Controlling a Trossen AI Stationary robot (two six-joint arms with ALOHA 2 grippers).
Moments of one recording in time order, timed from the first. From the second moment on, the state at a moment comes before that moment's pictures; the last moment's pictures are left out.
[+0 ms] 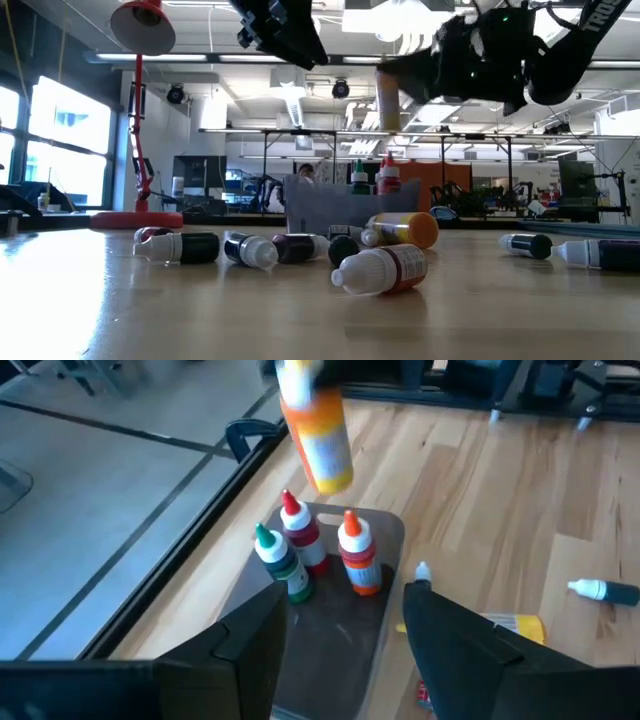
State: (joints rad) left arm -0.12 1.49 1.25 -0.37 -0.63 -0.19; right arm -0.50 1.38 0.45 1.13 -0.46 -0.08
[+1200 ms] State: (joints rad) left arm -0.12 1.60 1.25 0.12 -0.35 0.10; right arm -0.23 1.38 0.48 1.30 -0.52 0.13
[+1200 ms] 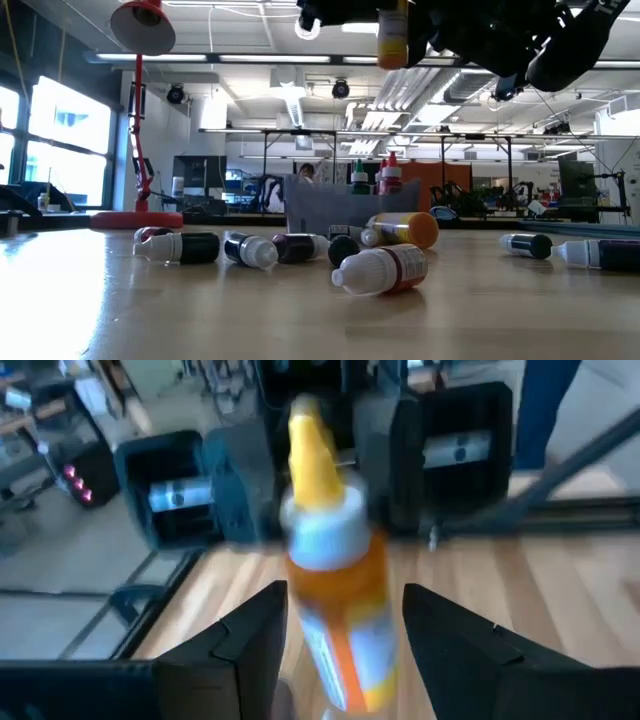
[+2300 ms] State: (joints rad) left arm -0.06 1.60 1.25 0.21 -0.20 0.02; right arm -0.23 1.38 0.48 1.33 -0.52 0.02
